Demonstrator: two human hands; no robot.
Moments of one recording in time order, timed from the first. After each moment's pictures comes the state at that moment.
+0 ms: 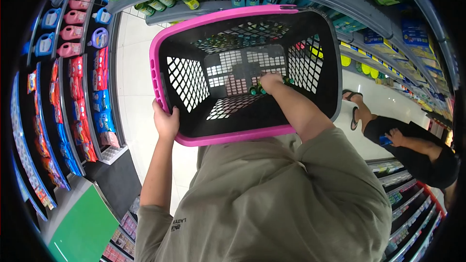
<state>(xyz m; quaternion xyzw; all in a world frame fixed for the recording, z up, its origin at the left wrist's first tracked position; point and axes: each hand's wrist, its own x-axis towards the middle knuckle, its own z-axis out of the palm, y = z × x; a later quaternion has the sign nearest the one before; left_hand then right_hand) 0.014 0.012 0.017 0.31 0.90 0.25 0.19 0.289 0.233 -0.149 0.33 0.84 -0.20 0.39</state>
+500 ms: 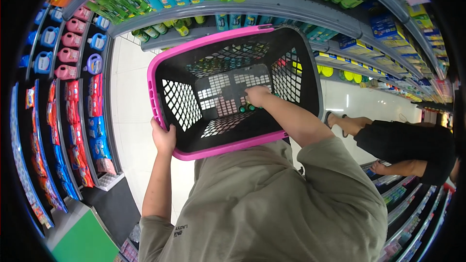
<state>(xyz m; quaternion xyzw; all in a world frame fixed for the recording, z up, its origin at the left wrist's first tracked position) 0.011 0.011 0.016 0.32 0.89 0.26 0.19 0.293 0.240 -0.107 0.36 0.84 -0.24 0.31</state>
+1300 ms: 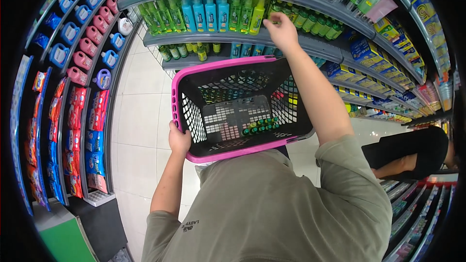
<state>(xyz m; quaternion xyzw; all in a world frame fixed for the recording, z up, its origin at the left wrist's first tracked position) 0.003 0.007 -0.002 0.35 0.87 0.29 0.17 0.239 0.371 0.172 0.48 0.73 -0.22 -0.43</state>
